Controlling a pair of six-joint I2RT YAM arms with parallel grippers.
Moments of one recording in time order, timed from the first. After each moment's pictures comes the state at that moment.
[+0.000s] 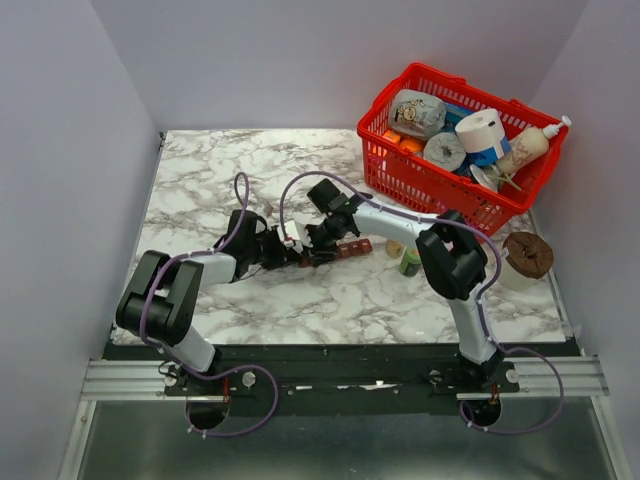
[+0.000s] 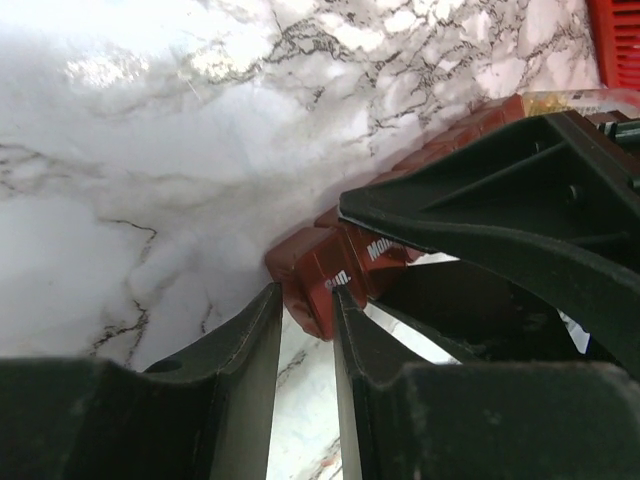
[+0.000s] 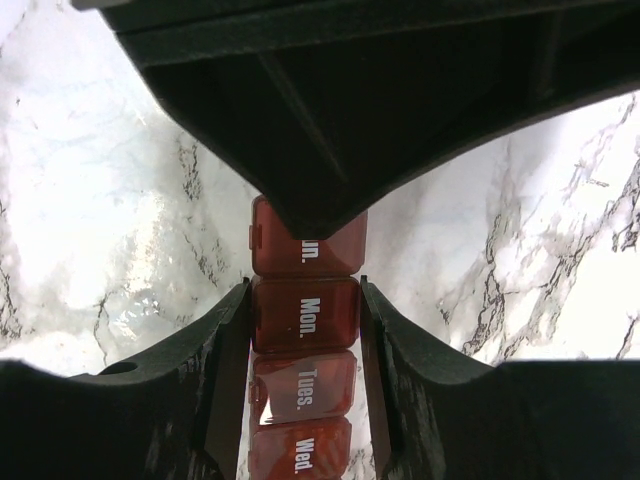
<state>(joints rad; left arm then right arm) -0.29 1.58 0.60 0.27 0.50 -0.67 0.76 2.15 1.62 -0.62 -0.55 -1.05</state>
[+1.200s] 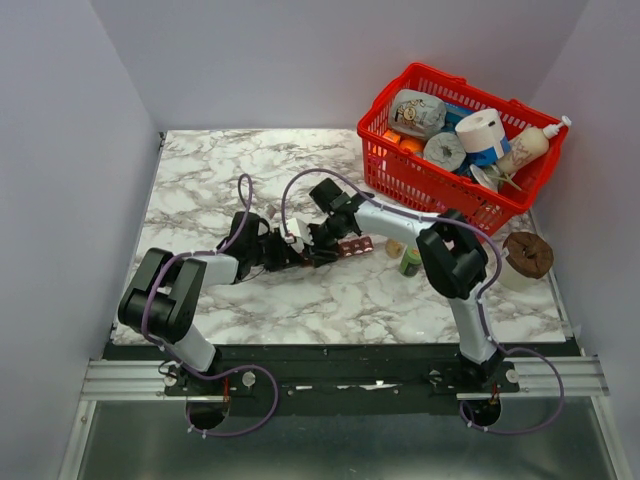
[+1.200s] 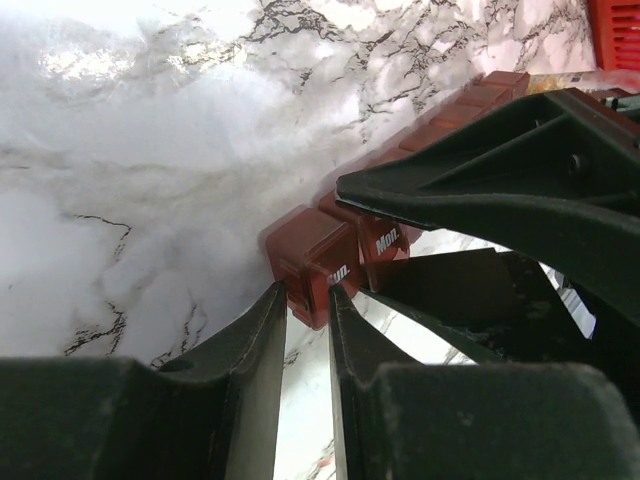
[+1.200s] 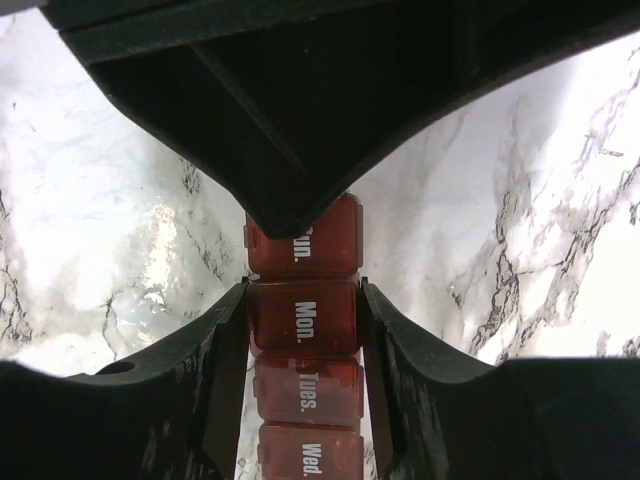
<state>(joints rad) -0.30 1.61 0.58 0.31 0.51 -0.67 0.76 2.13 1.59 -0.59 -0.54 -0.99</state>
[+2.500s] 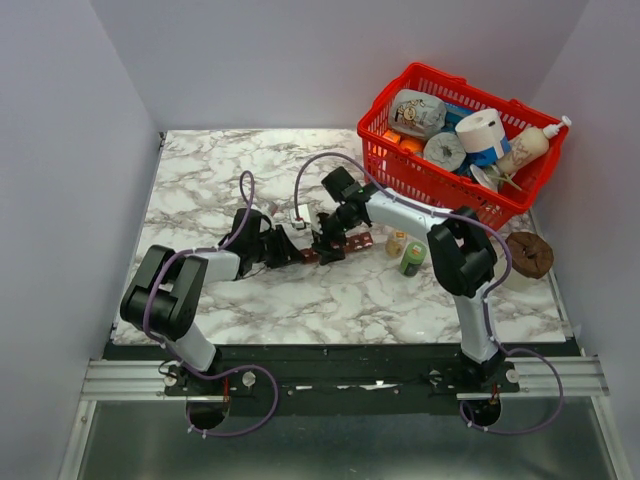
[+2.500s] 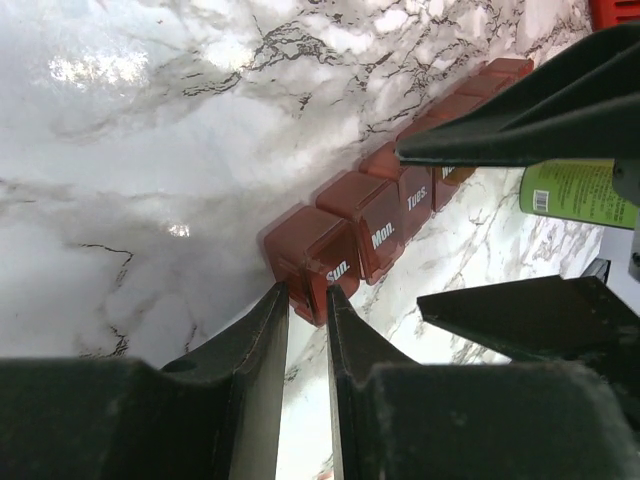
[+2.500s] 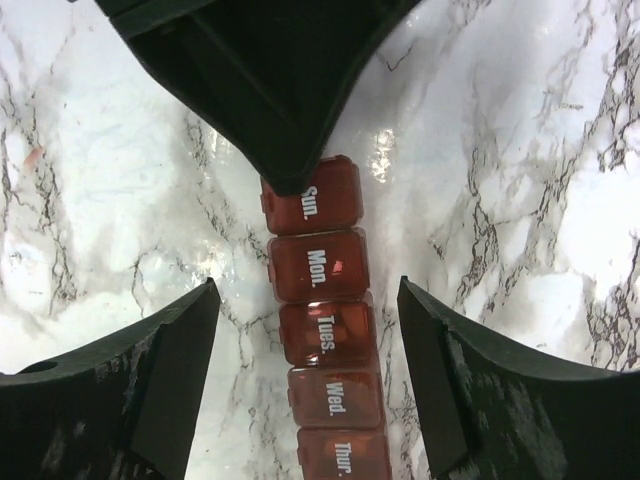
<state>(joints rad) -0.31 1.62 0.61 0.29 0.49 -0.66 0.68 2.12 1.64 -0.68 -0.66 -0.96</state>
